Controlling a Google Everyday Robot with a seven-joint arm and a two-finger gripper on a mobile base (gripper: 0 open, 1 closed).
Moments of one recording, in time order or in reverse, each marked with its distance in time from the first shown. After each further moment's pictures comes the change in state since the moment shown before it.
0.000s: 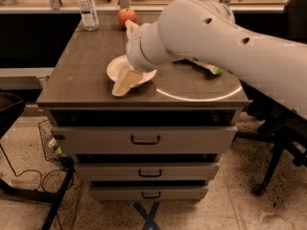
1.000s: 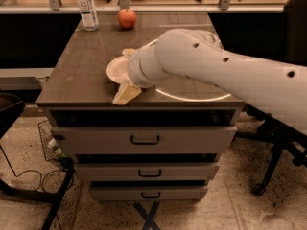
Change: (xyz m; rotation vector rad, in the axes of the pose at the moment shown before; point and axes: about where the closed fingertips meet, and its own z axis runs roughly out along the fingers) arm 0.039 0.025 0.050 -0.045 0.002 0.040
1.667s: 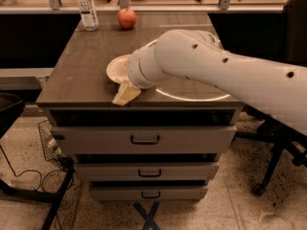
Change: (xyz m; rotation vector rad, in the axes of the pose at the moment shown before) arm -0.002 0.002 0.000 -0.003 0.000 -0.003
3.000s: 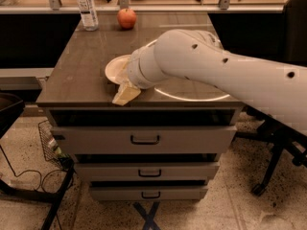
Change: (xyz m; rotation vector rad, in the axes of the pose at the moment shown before) arm -0.003 0.001 -0.001 0.000 -0.002 -0.005
